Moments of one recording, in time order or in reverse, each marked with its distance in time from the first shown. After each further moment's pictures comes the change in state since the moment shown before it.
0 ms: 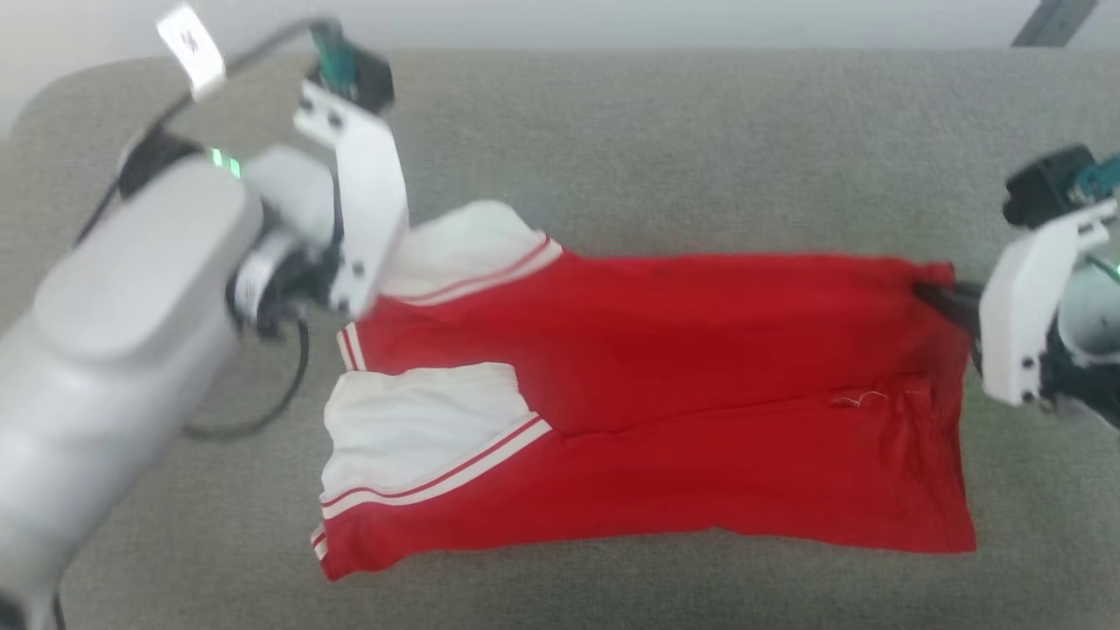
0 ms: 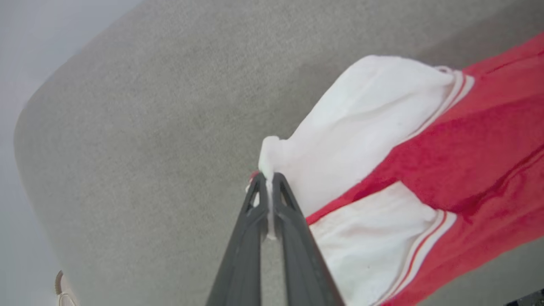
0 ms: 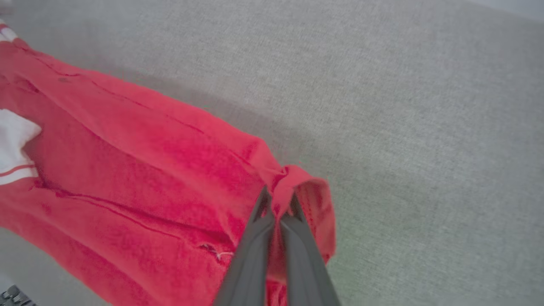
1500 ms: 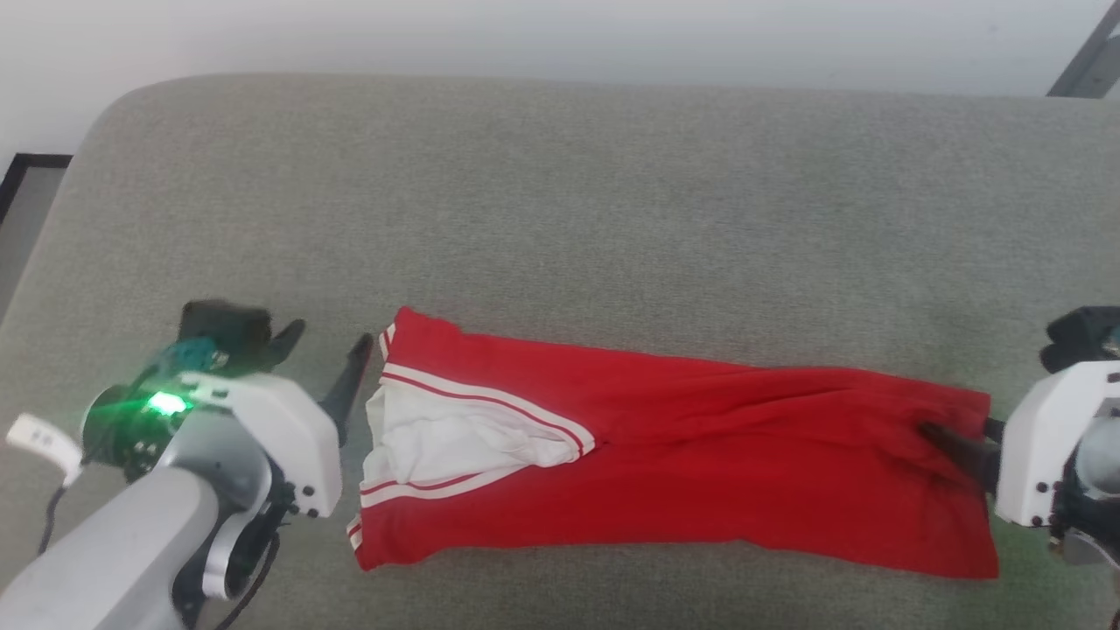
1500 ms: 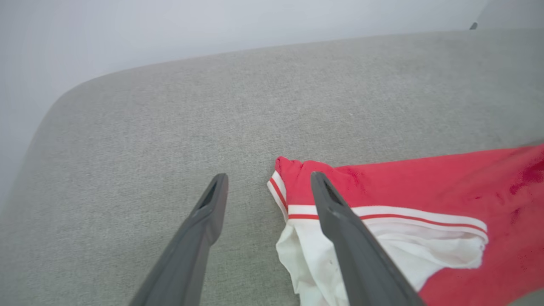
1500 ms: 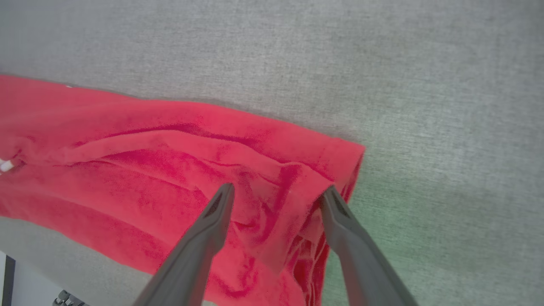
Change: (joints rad) left arm 0.645 0.218 0.194 -0.460 0.009 0.283 -0.744; right arm 0.403 0.215 -0.432 -0.151 -0.190 0.000 0.156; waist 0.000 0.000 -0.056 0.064
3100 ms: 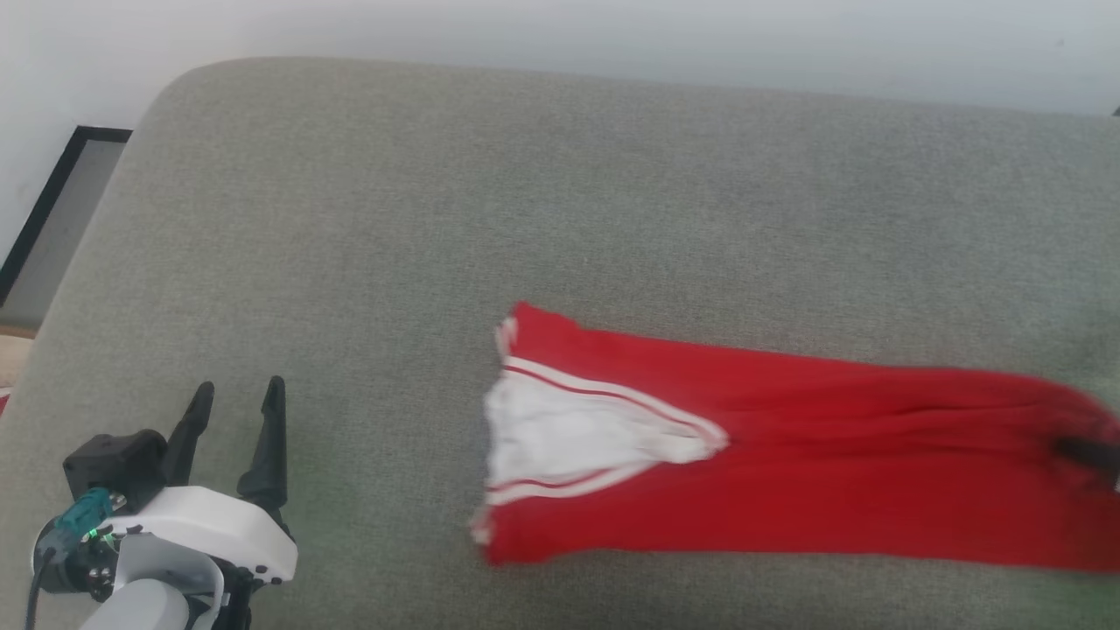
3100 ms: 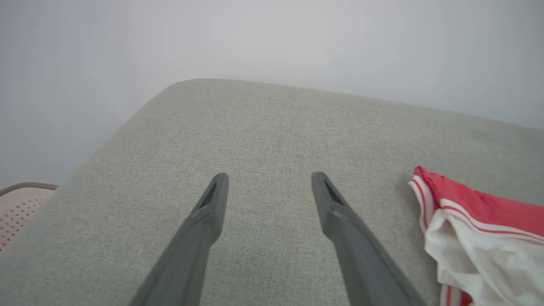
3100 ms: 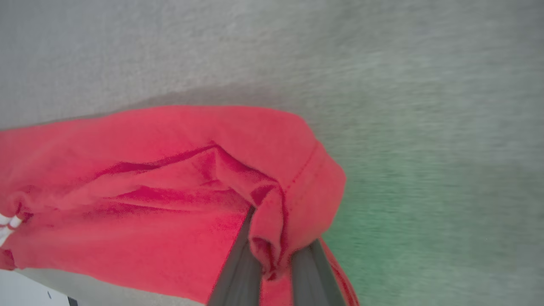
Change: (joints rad) left arm 0.346 -0.121 0.312 0.049 0.050 -0.012 -0.380; right arm -0.094 -0.037 -0.206 0.266 0.058 0.001 0.143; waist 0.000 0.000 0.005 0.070
